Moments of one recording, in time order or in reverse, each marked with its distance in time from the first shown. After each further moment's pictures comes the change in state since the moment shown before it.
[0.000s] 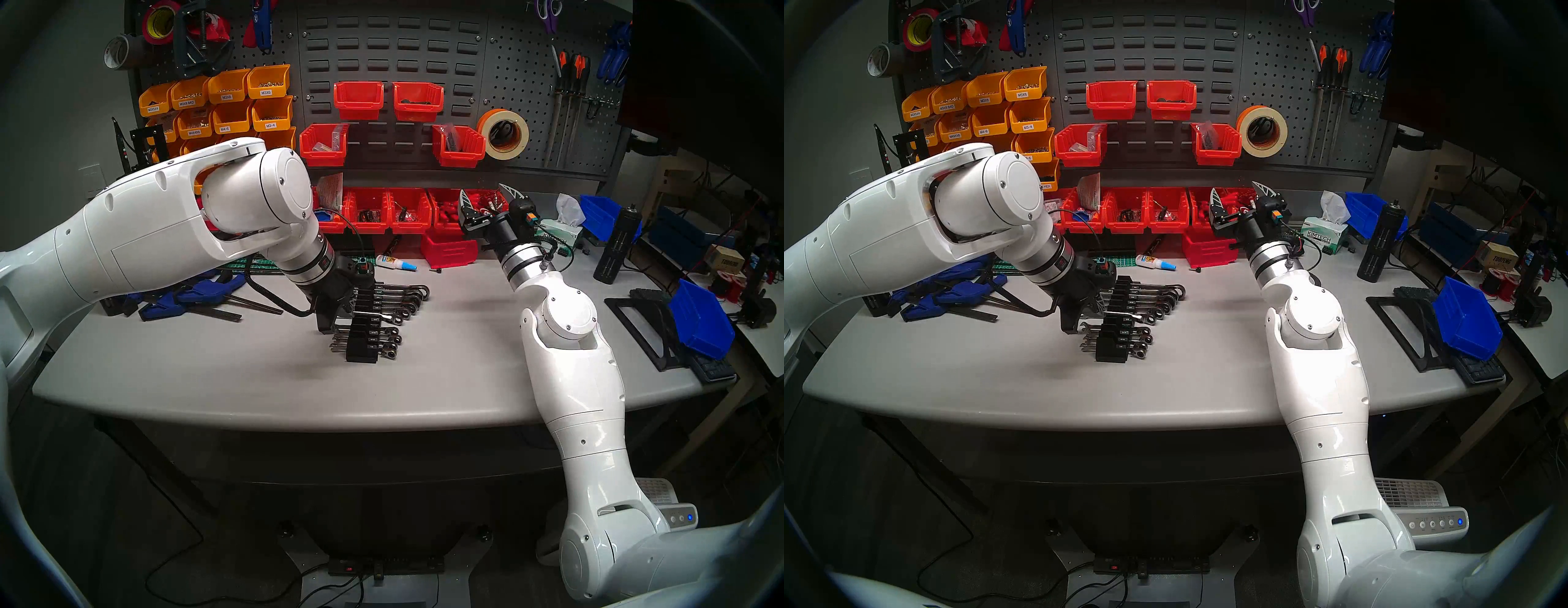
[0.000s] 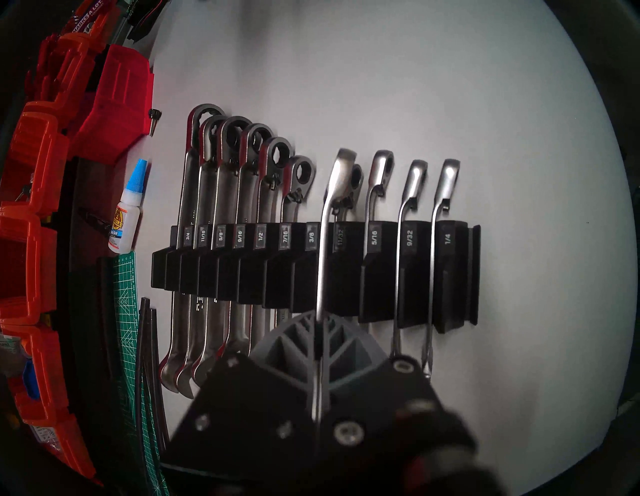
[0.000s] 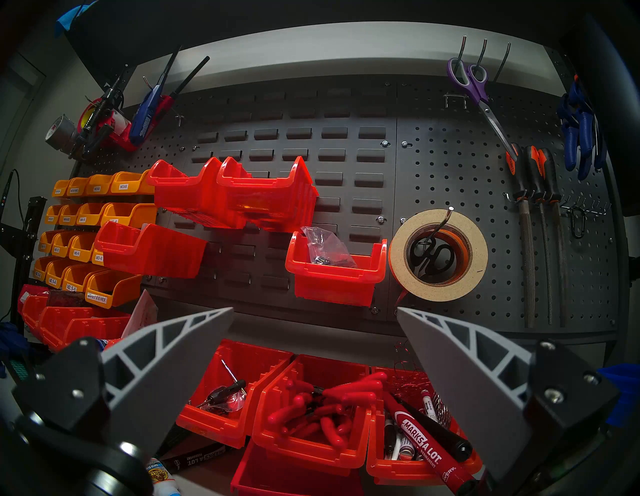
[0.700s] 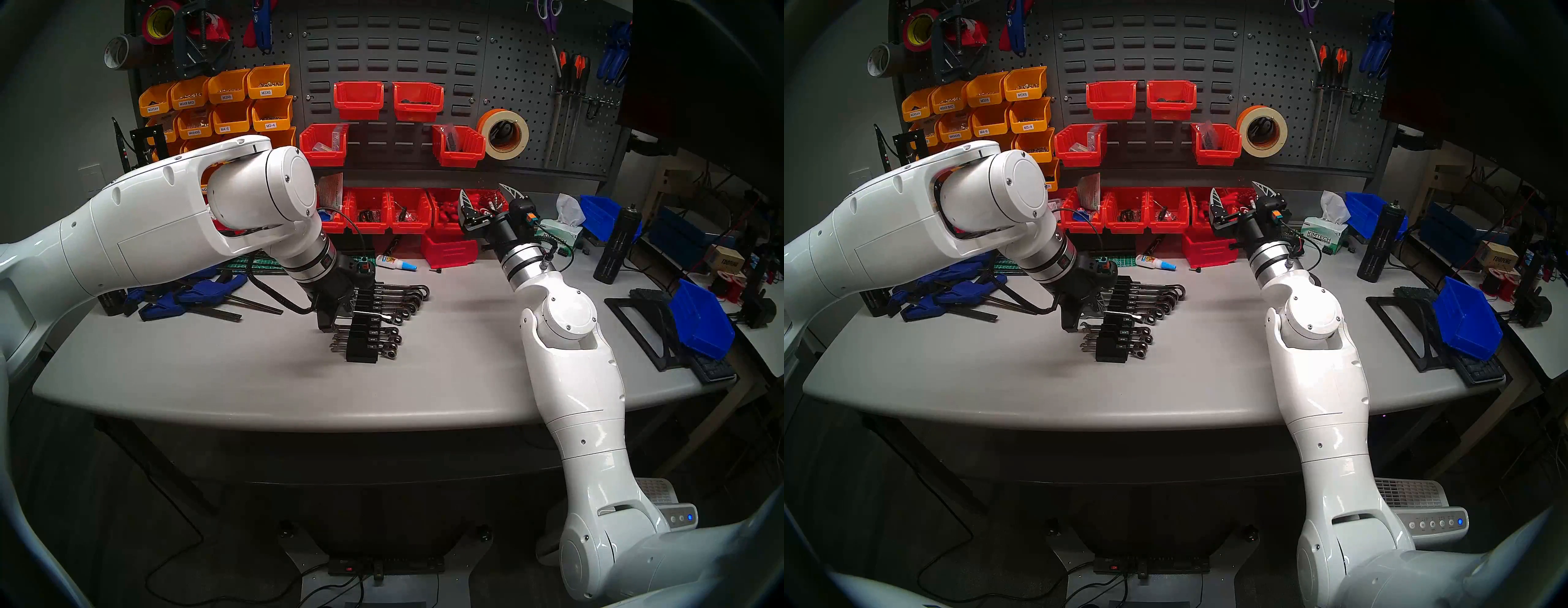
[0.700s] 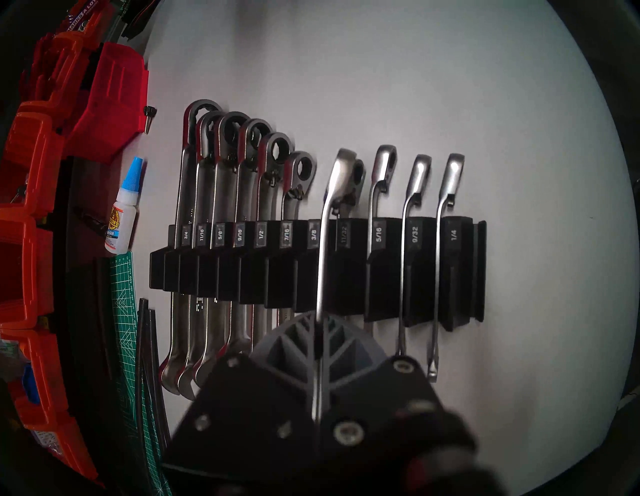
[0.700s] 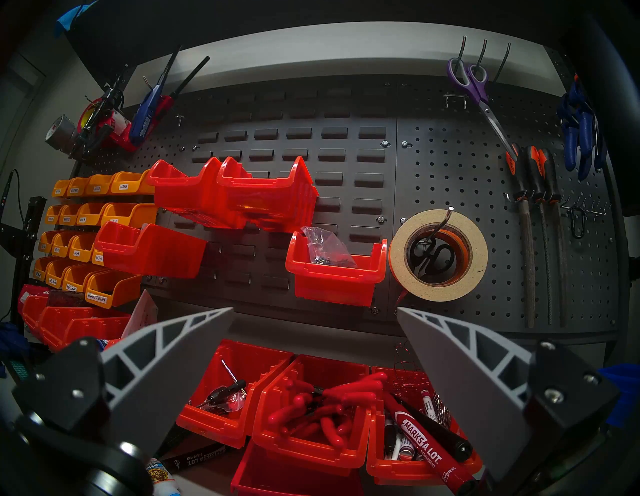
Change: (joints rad) left arm -0.029 -0.030 0.036 0.039 -0.002 -0.013 -0.010; right arm 0.000 0.000 0.000 0.000 0.000 0.000 0.000
